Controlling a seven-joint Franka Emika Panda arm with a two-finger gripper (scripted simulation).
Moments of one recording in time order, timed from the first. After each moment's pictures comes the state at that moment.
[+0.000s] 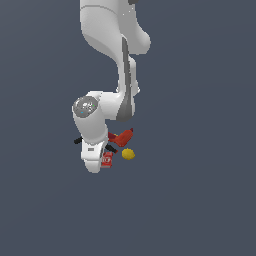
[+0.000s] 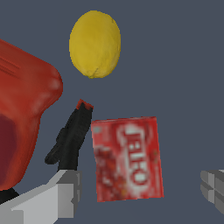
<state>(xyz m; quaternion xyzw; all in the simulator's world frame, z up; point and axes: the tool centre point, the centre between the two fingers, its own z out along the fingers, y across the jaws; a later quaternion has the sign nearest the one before) 0.033 -0.118 0.080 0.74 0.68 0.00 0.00</state>
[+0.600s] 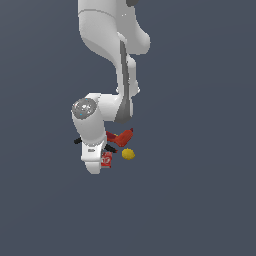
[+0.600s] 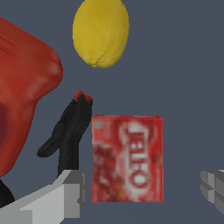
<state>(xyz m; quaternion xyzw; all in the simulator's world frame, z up) 0.035 -0.123 0.072 0.71 0.70 0.00 0.01</state>
